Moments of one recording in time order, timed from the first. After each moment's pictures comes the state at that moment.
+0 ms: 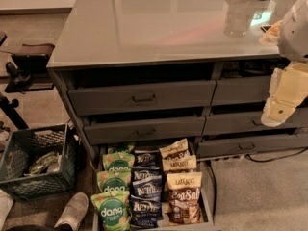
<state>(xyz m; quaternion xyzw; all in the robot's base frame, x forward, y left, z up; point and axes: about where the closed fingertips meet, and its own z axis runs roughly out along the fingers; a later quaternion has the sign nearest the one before) 0.438 -0.217 0.976 -0.60 0.78 -0.03 0.16</state>
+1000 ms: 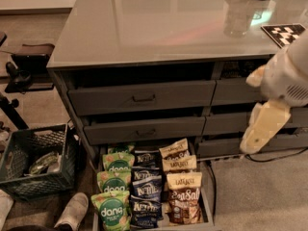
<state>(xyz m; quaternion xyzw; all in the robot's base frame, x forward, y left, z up) 0.434 -0.210 0.895 -0.56 0.81 0.05 0.16</state>
